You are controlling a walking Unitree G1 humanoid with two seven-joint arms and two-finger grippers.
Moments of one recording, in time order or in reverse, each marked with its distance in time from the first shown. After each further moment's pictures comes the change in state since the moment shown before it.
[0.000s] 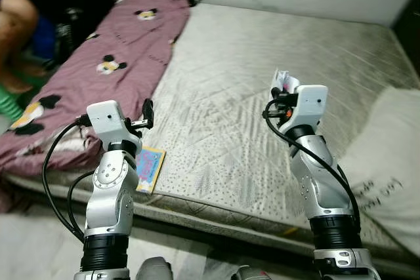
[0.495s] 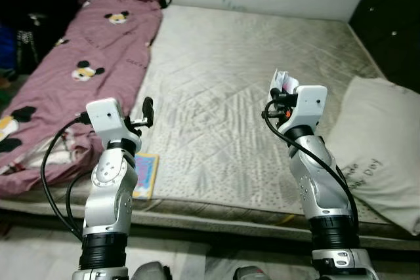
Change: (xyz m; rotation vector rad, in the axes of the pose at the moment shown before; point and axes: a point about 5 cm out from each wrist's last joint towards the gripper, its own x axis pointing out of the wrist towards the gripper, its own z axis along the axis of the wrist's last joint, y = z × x) left arm 0.001 0.000 0.002 0.003 -0.003 -0.003; right arm 0.000 0.002 0.000 0.002 0.001 0.007
